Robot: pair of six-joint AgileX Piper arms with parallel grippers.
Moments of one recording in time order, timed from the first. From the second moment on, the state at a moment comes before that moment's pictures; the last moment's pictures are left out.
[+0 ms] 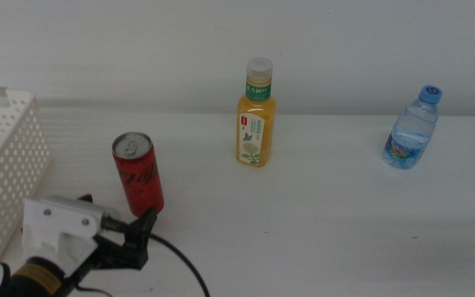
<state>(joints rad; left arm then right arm) -0.31 1.70 -0.11 0.00 -1.20 -0.12 0.12 0.00 0.00 0.00 0.18 -0.07</state>
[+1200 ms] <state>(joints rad) -0.31 1.89 -0.36 -0.02 -1.19 -0.13 0.12 0.00 0.00 0.00 0.18 -0.07</state>
